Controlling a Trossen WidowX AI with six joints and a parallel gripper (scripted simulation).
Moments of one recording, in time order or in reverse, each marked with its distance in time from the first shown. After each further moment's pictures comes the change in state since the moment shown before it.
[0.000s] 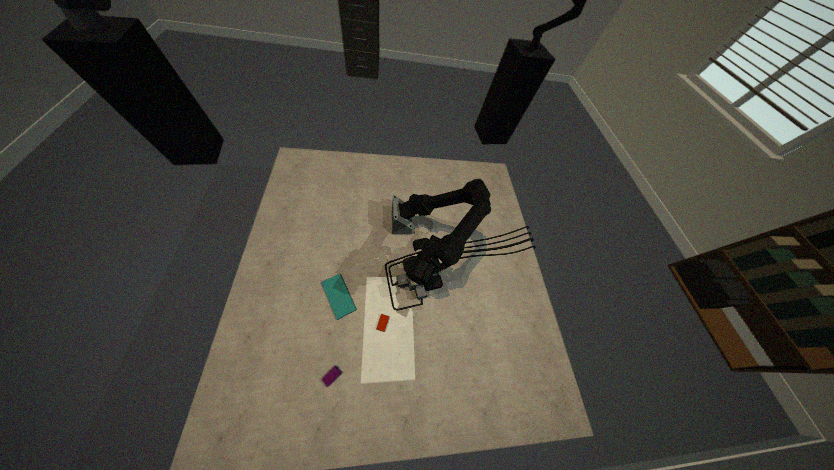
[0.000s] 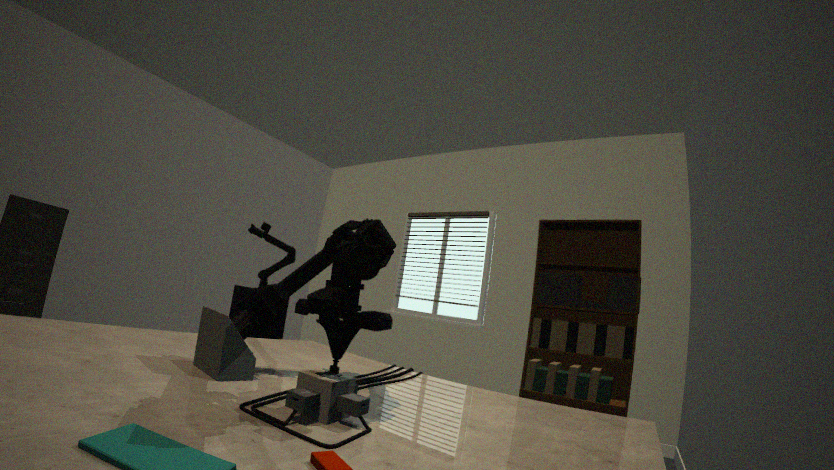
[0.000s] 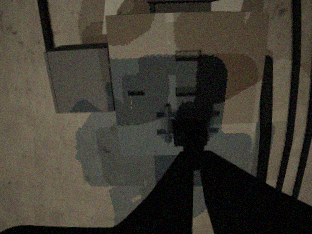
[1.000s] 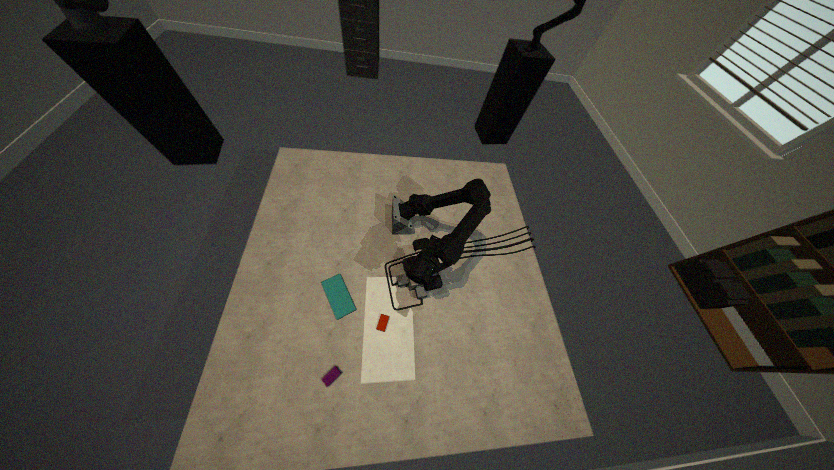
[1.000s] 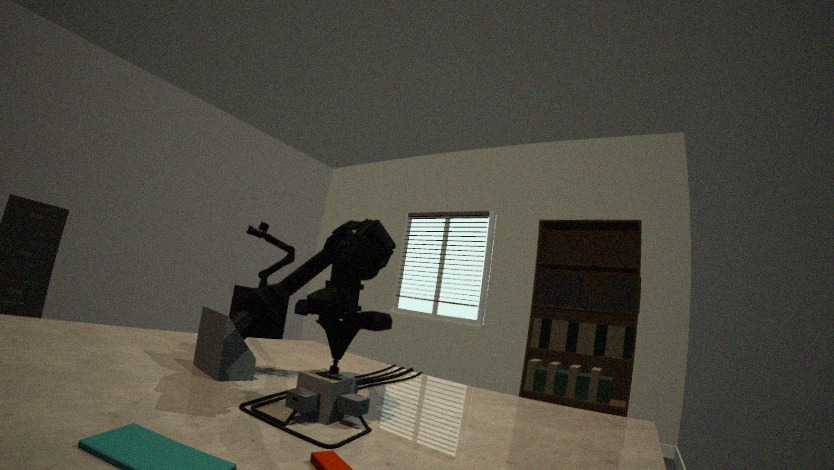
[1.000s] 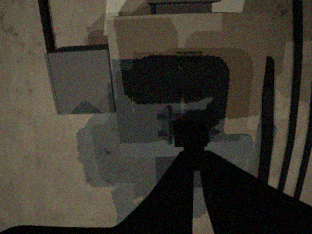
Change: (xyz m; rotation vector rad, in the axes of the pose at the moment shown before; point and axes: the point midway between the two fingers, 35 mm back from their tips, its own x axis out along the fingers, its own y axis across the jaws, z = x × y) arm 0.001 0.000 0.001 0.005 -0.001 0.004
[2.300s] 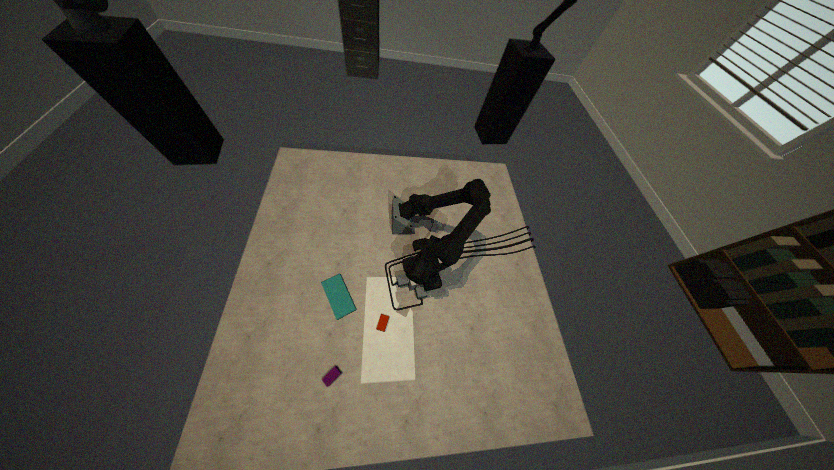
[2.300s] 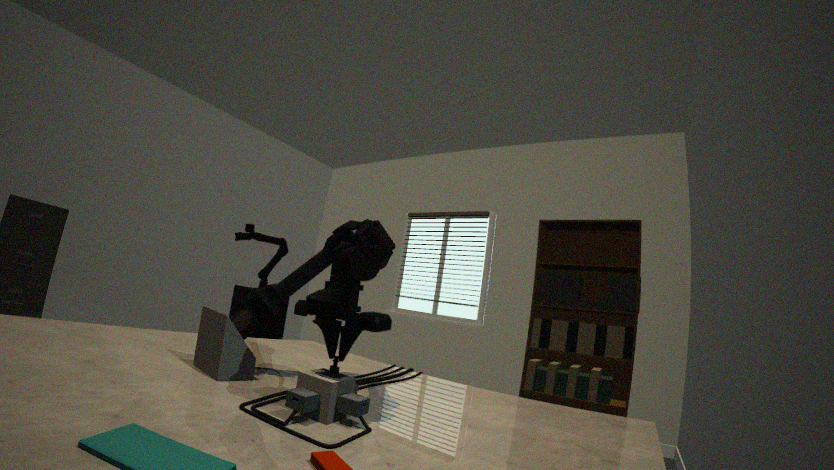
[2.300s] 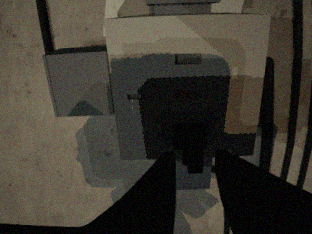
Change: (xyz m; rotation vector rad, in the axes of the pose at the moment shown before) arm 0.001 0.000 0.000 0.000 0.000 0.001
